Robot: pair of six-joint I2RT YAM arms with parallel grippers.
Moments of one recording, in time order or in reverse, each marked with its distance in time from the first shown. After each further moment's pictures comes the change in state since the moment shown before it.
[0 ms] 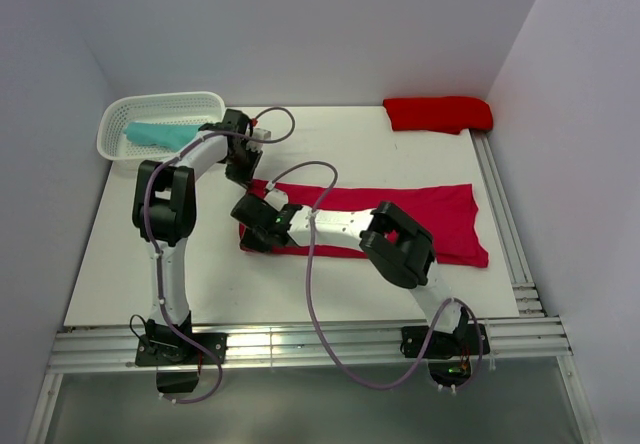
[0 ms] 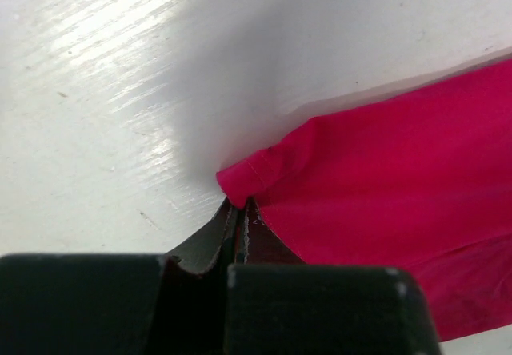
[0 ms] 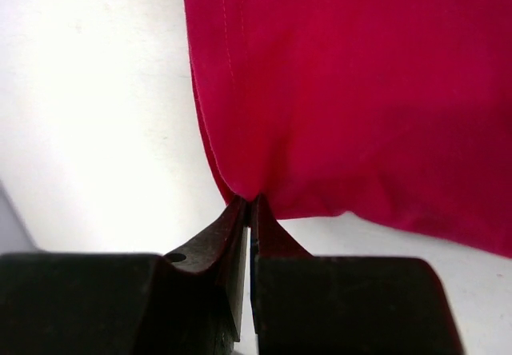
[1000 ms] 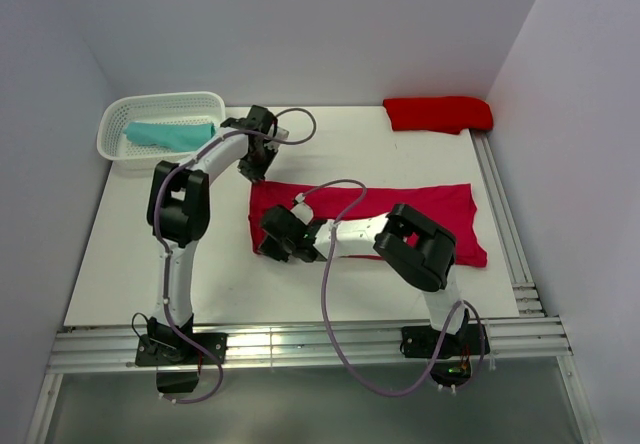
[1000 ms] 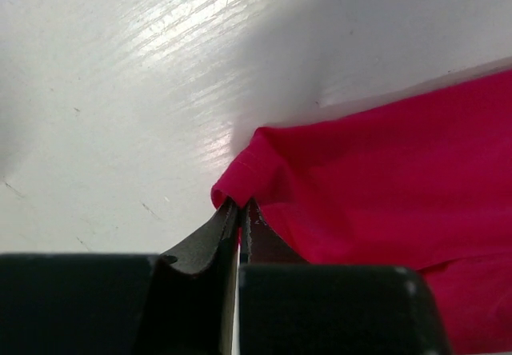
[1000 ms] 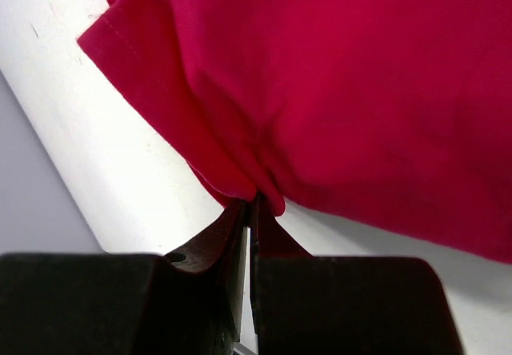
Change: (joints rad) left arm -0.121 0.029 0.121 -0.096 -0.220 0.002; right arm -0.030 -0.164 -0.389 0.341 -0.013 0.177
